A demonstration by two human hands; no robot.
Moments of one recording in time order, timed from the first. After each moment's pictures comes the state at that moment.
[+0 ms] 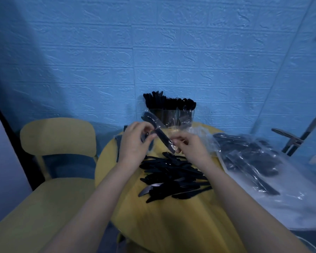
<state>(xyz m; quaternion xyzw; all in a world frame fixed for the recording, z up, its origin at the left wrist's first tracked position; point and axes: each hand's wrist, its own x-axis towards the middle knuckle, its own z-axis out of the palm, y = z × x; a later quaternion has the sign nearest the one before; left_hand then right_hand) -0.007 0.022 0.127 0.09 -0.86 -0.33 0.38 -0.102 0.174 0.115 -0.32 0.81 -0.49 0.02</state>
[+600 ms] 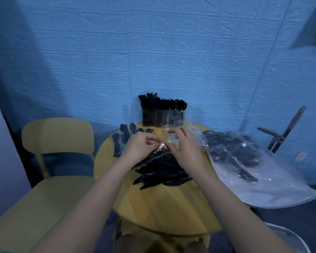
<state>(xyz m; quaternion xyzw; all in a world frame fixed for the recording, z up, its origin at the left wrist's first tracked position) 0.018 0.057 0.139 0.11 -0.91 -0.37 0.16 -0.050 0.203 0.117 -0.38 0.83 -0.34 -0.22</state>
